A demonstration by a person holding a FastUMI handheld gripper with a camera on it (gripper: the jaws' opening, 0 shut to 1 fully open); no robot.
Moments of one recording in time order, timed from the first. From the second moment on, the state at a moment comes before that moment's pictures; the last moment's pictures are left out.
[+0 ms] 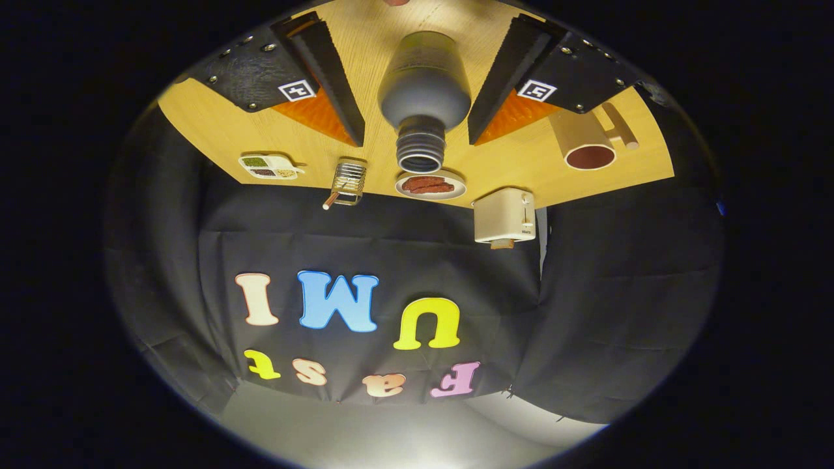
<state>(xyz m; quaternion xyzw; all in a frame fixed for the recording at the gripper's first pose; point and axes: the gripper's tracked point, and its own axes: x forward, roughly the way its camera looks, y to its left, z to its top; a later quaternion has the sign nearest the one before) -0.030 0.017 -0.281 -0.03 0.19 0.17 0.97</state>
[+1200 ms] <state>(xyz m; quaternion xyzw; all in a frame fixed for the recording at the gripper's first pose) -0.056 0.021 -0.357 -0.01 0.29 0.18 0.94</state>
